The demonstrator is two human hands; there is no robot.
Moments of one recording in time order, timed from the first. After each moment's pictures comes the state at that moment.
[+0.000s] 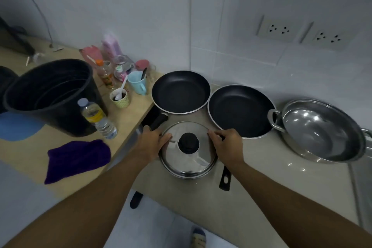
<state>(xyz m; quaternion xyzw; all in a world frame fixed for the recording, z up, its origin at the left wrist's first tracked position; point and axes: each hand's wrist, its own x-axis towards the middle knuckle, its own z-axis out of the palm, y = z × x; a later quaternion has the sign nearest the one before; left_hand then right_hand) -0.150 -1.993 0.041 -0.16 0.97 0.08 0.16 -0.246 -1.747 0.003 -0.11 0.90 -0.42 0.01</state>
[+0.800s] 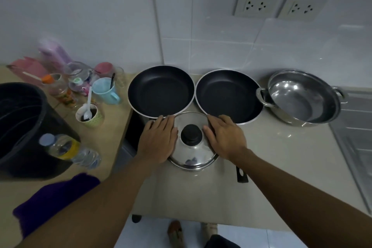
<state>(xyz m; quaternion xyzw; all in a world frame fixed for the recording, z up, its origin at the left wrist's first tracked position) -0.218 -2.024 0.005 0.09 1.00 0.01 -0.02 -0.248 -1.783 0.002 -0.14 0.98 -0.12 -0.02</state>
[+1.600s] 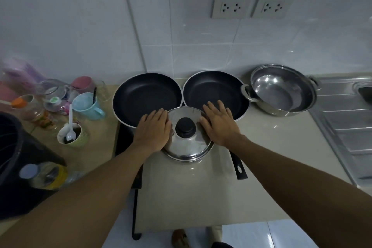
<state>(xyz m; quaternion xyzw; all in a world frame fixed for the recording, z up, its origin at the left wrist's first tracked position) -0.283 -2.031 0.016 0.11 0.99 0.09 0.06 -0.282 -1.783 0.008 -0.07 0.99 -0.14 0.05</state>
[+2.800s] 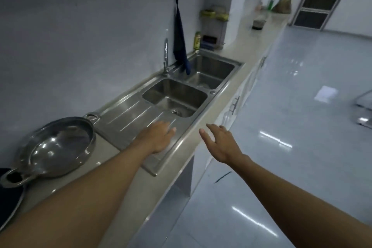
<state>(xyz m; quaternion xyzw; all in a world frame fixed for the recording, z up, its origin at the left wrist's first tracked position) -0.123 -1.367 0.107 0.51 0.84 0.10 0.16 0.098 -1.255 0.083 0.41 0.86 -0.27 -0.12</state>
